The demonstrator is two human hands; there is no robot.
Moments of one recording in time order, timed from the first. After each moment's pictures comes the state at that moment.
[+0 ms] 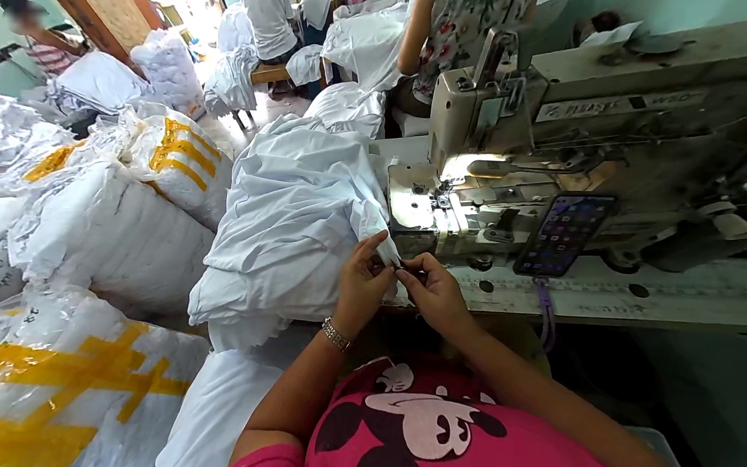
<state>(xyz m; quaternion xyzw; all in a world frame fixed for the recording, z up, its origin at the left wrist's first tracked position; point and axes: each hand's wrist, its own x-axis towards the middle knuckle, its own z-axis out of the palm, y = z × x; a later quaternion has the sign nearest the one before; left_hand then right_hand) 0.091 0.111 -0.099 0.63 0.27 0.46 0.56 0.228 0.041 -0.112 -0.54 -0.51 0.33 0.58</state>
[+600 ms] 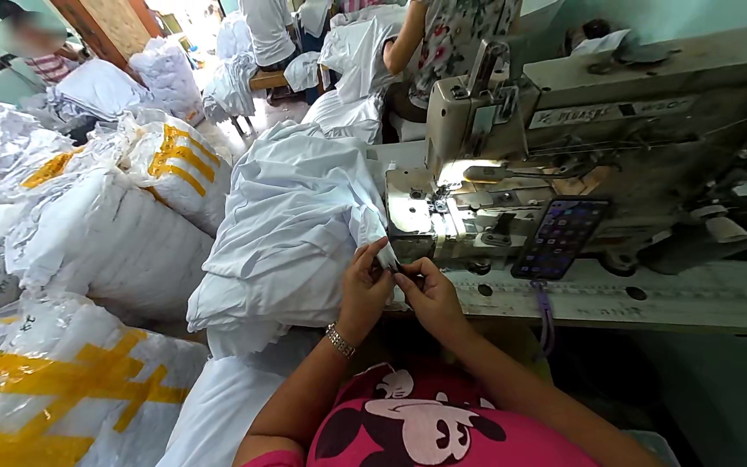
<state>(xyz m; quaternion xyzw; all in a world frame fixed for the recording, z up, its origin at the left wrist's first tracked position) 0.098 0.111 -0.110 0.66 0.27 0.50 0.50 0.224 0.044 -0.115 -0.55 -0.49 0.32 0.60</state>
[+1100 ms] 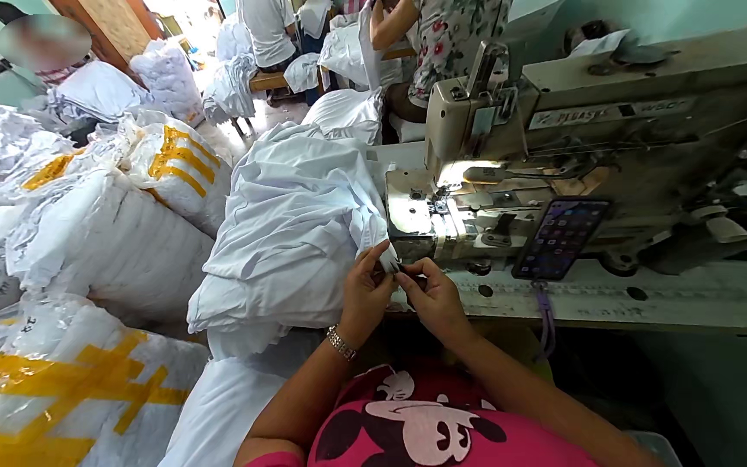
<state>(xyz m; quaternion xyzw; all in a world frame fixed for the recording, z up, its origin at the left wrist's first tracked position) 0.097 0.109 -0.111 0.66 0.27 0.48 0.51 0.226 0.044 -0.116 -0.56 -0.50 0.30 0.59</state>
